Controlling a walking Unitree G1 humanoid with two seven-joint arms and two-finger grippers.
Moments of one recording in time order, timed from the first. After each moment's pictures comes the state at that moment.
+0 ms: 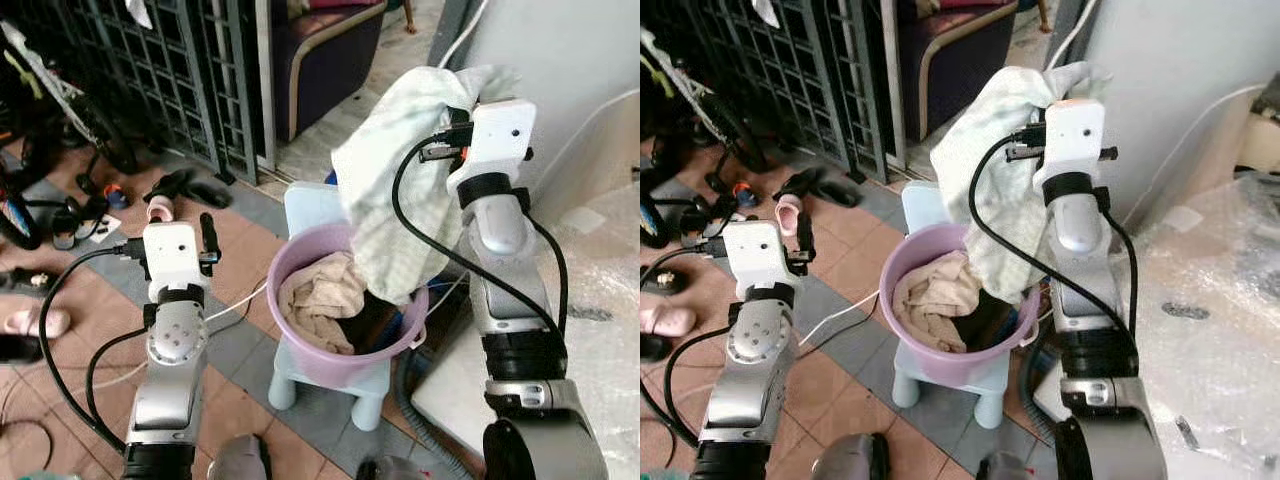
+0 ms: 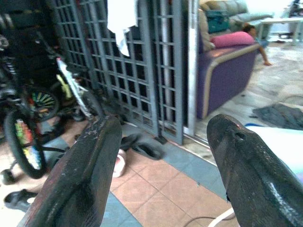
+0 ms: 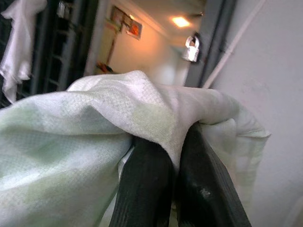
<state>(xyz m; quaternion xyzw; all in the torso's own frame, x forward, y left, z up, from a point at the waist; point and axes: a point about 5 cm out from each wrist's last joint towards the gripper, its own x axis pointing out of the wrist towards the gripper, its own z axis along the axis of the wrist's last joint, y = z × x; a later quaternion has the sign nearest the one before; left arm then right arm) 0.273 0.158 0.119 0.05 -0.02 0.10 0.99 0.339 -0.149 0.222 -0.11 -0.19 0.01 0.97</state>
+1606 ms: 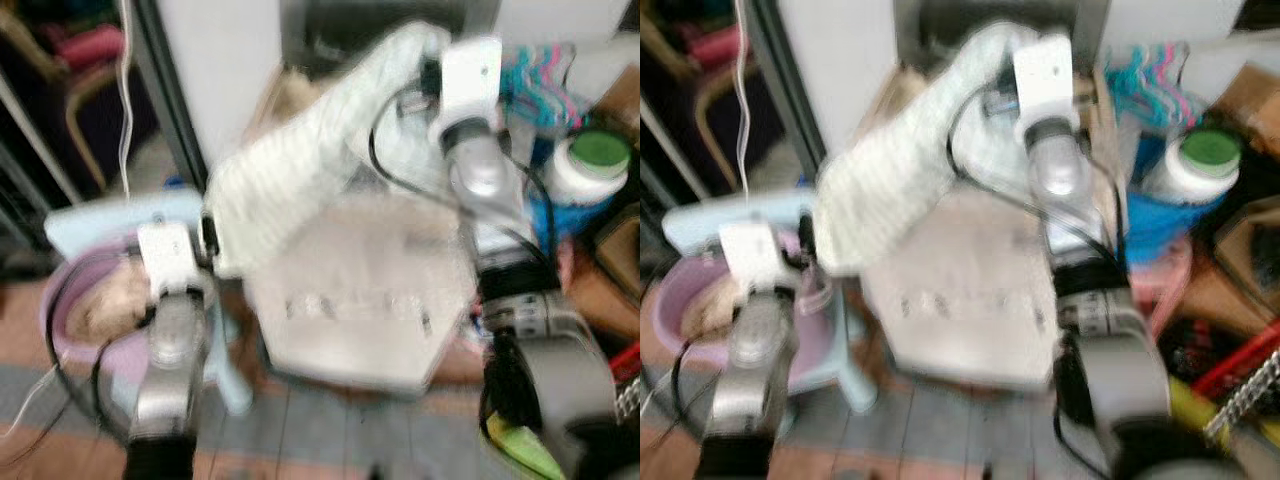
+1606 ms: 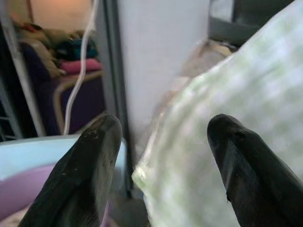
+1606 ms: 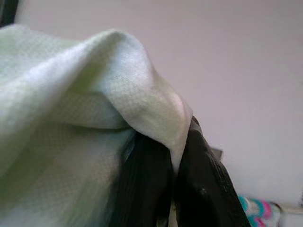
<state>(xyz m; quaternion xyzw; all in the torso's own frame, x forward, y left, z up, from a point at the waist) 0.283 0.144 0.120 -0.01 -0.05 0.06 1.00 0.398 -0.136 0.306 -0.14 -0.24 0.04 0.96</state>
